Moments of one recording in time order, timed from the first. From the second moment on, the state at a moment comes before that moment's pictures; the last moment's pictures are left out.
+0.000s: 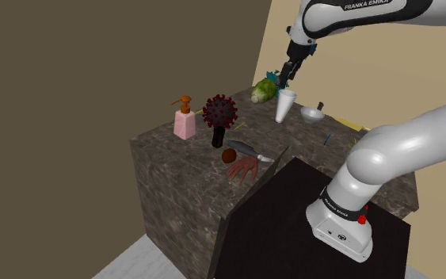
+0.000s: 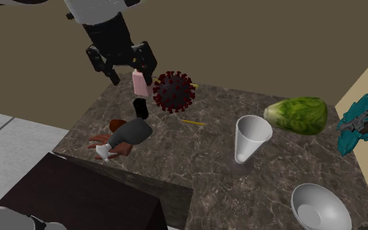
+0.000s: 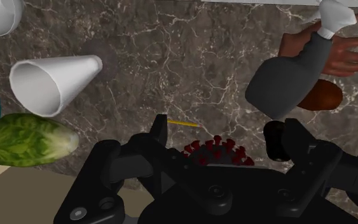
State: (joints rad) arm -0.08 -0.59 -0.19 -2.43 -0.24 1.97 -0.32
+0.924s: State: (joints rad) arm -0.14 -0.16 -0.42 -2.27 -0.22 2.29 -0.54
